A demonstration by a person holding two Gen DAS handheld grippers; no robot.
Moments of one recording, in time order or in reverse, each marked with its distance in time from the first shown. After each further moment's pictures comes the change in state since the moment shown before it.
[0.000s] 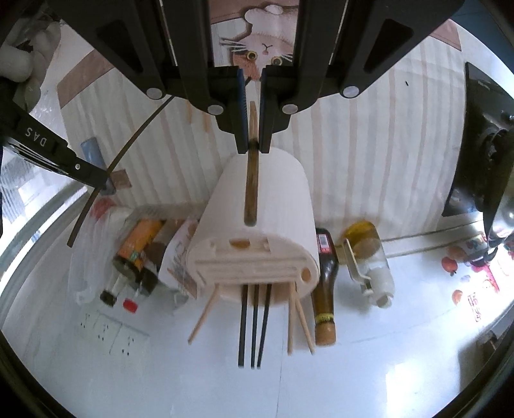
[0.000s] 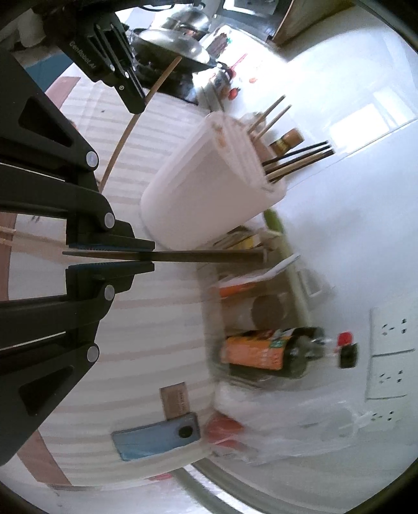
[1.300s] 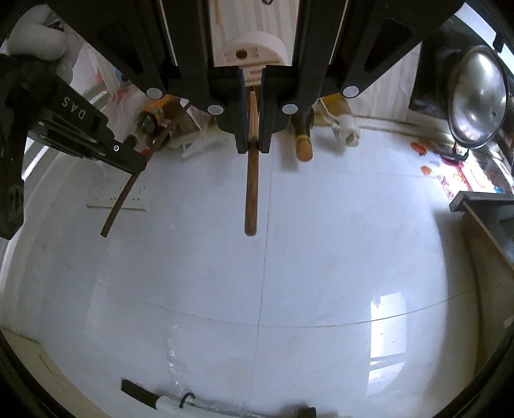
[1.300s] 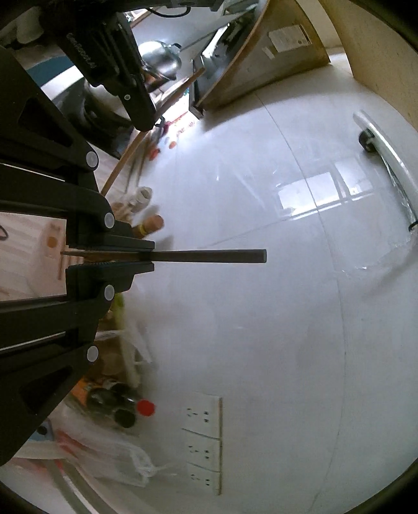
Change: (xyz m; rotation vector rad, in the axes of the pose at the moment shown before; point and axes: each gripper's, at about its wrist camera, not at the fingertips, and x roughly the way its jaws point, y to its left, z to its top) left arm -0.124 0.007 0.169 -0.002 -0.338 0.035; right arm -0.105 0.105 0.186 -0.189 -0.296 0.150
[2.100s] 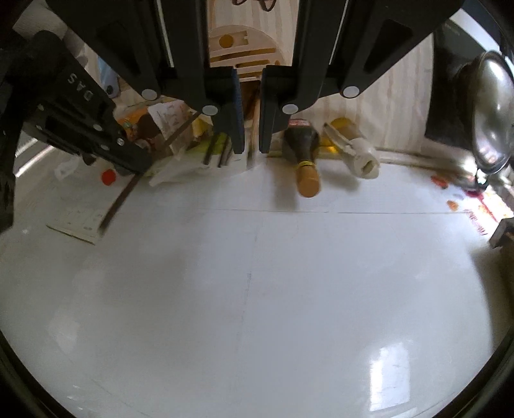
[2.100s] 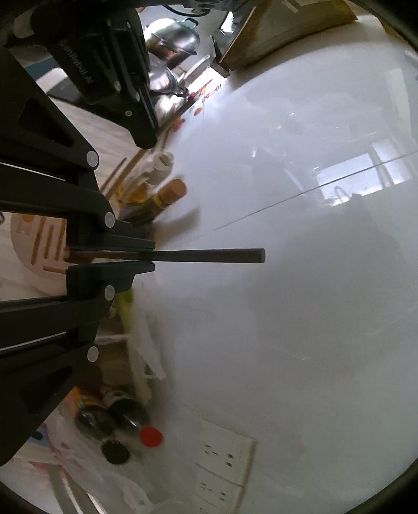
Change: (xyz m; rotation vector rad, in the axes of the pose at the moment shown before) left arm 0.108 0.022 -0.006 -0.067 0.247 0.038; right arm 0.120 -0.021 -0.005 0.009 0.207 -0.026
